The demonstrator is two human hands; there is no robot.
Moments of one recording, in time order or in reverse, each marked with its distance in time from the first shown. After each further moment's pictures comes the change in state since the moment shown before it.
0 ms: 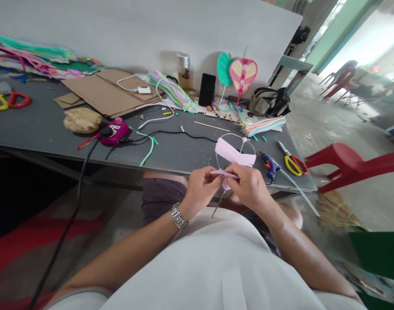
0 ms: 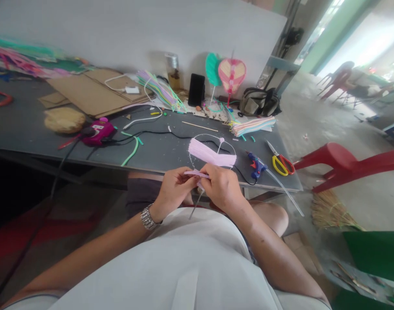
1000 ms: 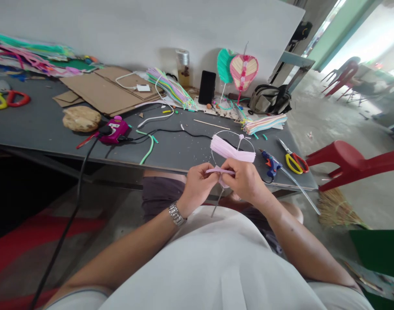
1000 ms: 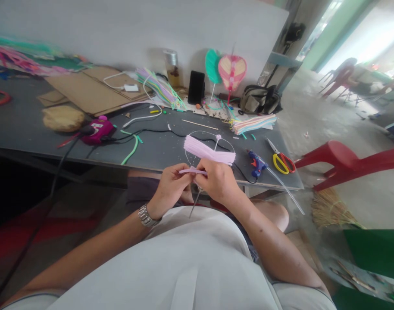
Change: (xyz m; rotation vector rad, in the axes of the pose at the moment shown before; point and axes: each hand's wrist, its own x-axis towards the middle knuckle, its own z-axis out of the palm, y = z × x) left_hand 0.003 -0.001 -0.003 -0.087 0.046 -0.102; right_hand 0.015 0.000 0.000 -0.009 -0.079 -0.006
